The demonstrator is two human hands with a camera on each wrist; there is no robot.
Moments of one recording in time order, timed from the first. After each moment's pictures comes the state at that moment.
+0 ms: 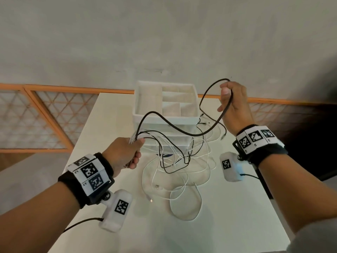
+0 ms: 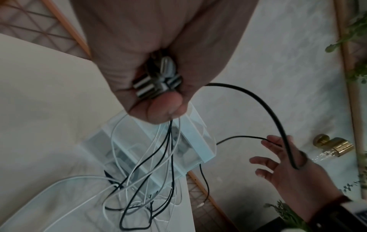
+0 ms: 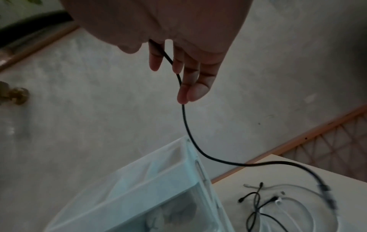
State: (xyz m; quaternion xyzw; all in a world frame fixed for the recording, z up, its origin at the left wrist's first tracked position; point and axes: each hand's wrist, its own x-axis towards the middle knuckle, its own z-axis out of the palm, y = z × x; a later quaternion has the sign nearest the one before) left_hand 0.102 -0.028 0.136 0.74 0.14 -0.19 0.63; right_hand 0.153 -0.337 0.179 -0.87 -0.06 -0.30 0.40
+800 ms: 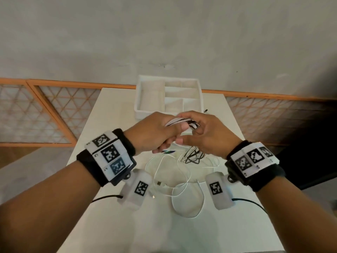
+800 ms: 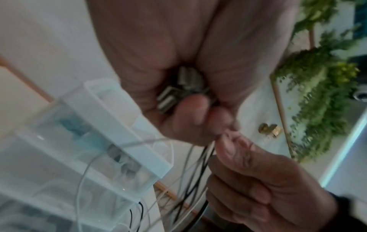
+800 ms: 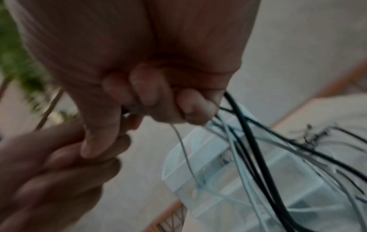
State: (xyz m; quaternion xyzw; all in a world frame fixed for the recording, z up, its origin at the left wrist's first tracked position) left_hand 0.103 -0.080 0.200 0.80 -0.19 -0.20 0.53; right_hand 0.090 -0.266 0.194 -0.85 -0.12 0.09 0.50
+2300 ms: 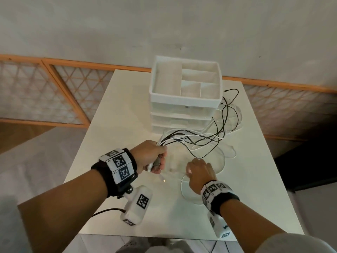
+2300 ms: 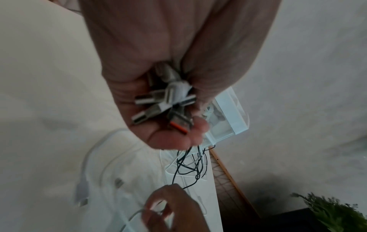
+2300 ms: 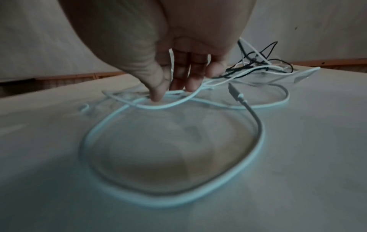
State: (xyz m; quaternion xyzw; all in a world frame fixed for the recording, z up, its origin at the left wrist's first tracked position) left_hand 0.078 -0.045 0.097 0.72 0.16 -0.34 0.58; right_hand 0.051 -0.246 -0.019 -0.98 -0.07 0.14 0.08
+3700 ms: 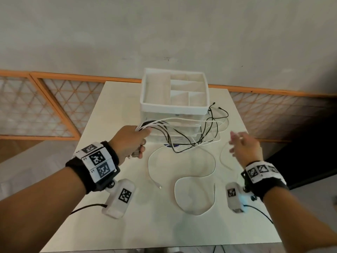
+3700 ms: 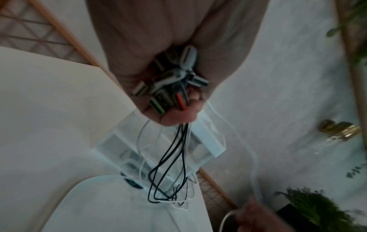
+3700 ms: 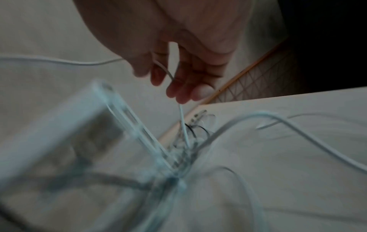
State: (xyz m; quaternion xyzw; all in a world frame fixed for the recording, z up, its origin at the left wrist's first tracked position) left_hand 0.104 -0.022 0.130 0.73 0.11 -0.19 0.64; right_hand 0.083 -0.362 0.075 -0.88 0.22 -0.10 0.41
